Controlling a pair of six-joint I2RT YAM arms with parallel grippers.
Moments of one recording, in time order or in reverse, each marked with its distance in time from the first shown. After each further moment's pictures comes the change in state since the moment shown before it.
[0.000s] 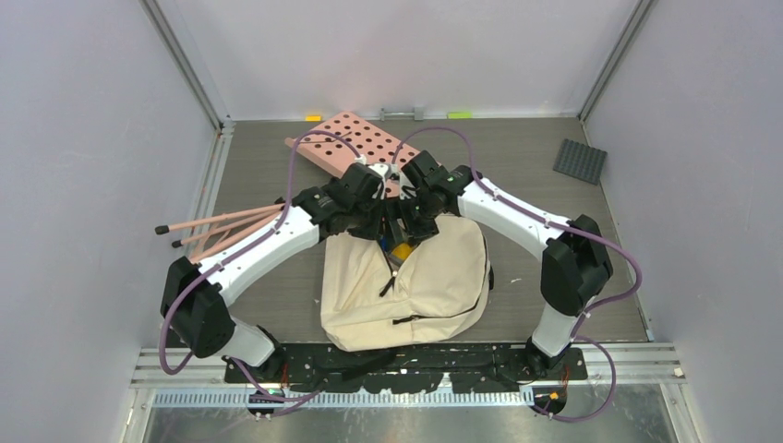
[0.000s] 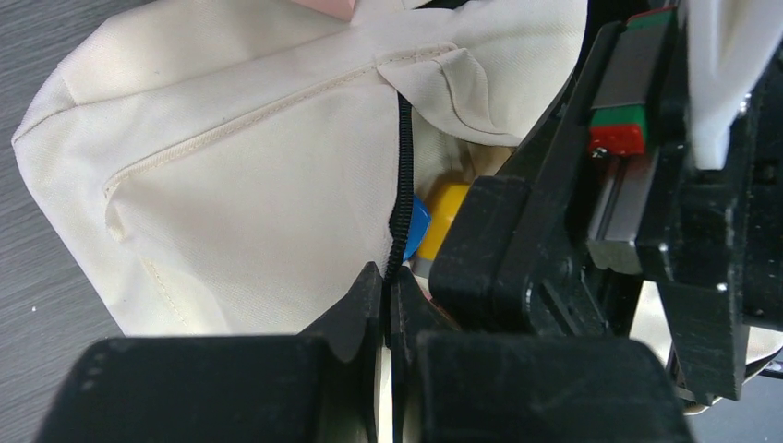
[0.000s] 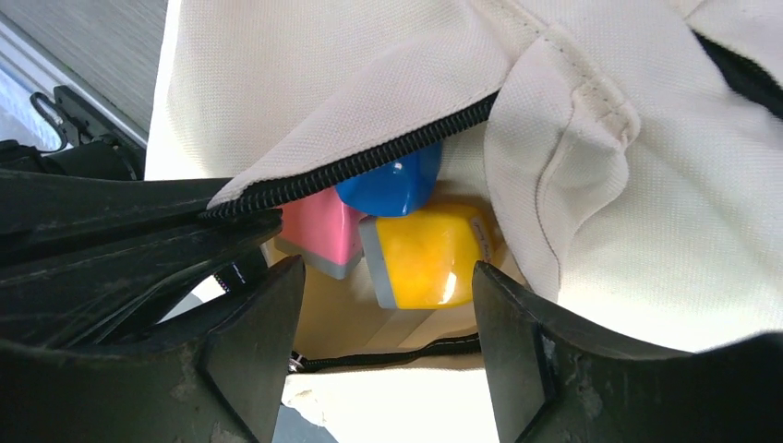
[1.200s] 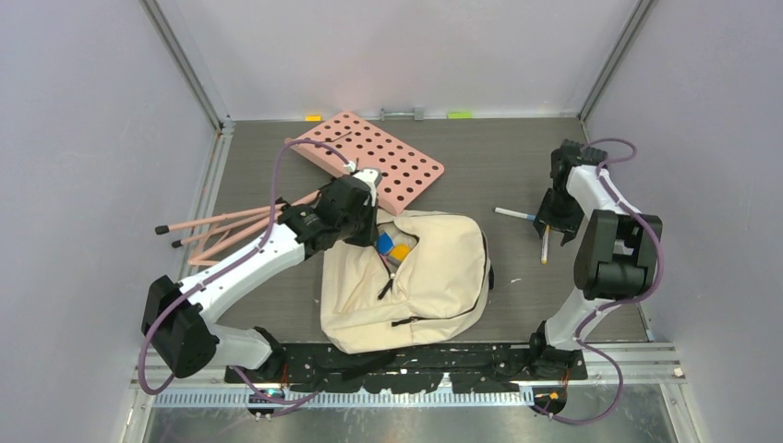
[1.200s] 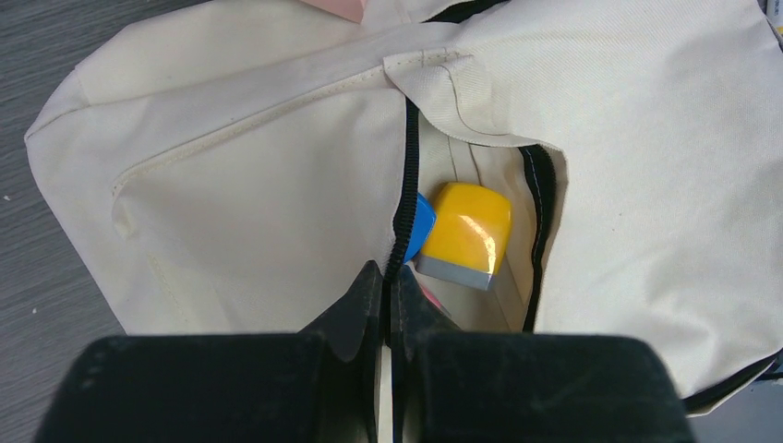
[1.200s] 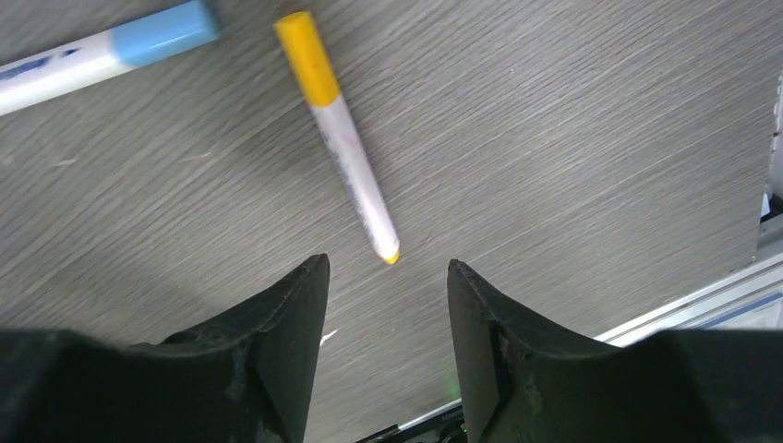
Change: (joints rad) left arm -0.003 -0.134 -0.147 0.116 -0.041 -0.010; right arm -0.843 -0.042 -0.183 -0.189 0.614 -0.009
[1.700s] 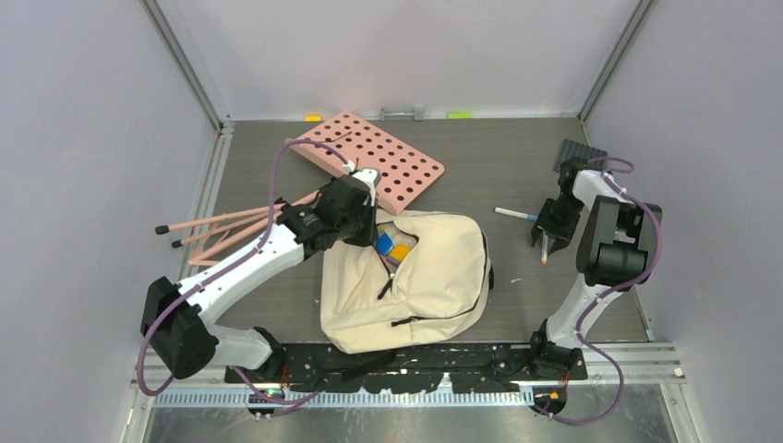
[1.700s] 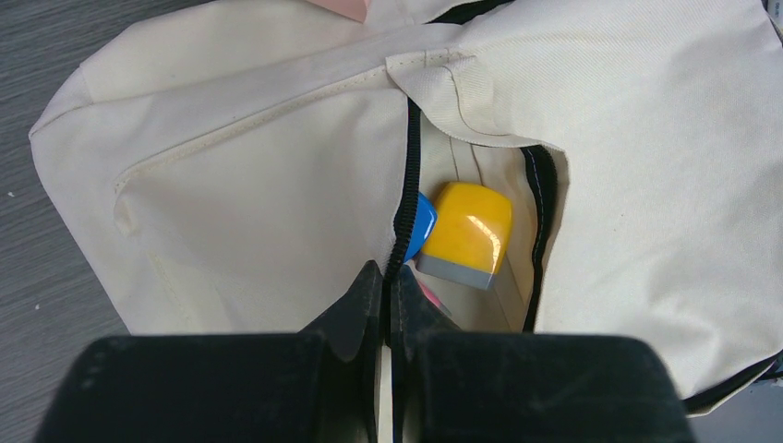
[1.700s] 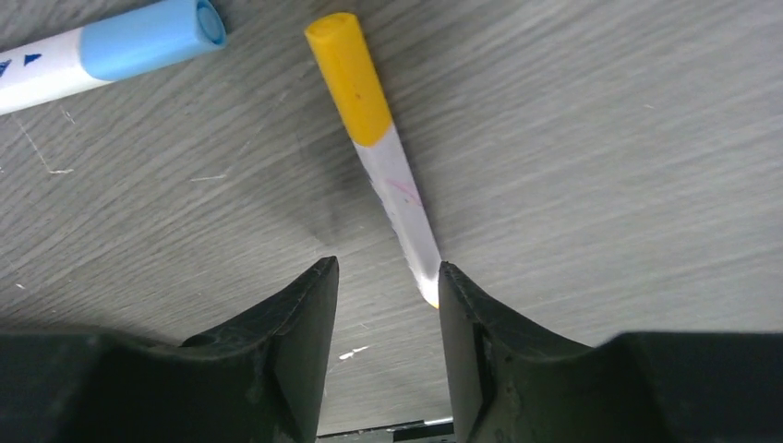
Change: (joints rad) left arm 0.000 -0.008 0.000 -0.006 -0.005 -0.004; right arm -0.113 0.119 -0.037 0.056 -0.225 -0.057
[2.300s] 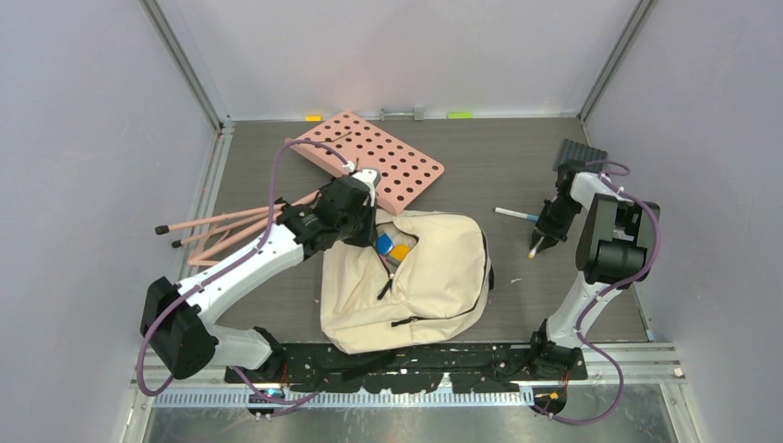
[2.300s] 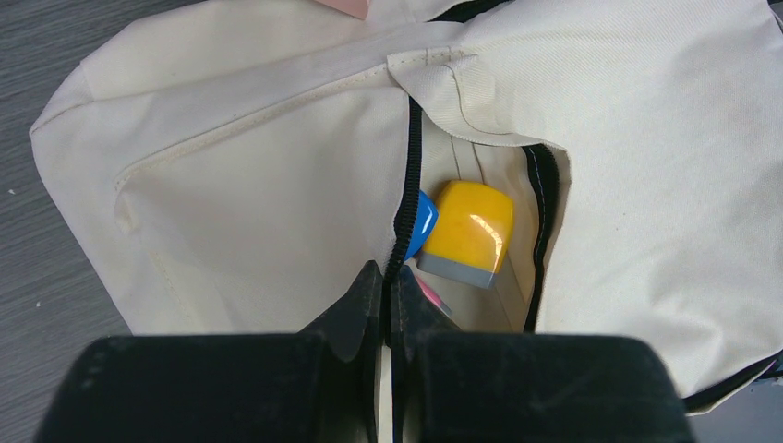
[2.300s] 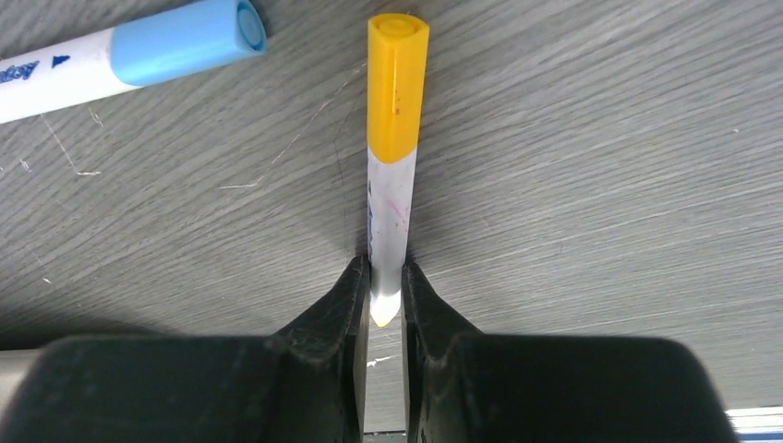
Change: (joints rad) left arm 0.000 -0.002 0.000 -0.006 0.000 0.000; right arm 0.005 0.037 -0.020 0.049 -0.080 0.006
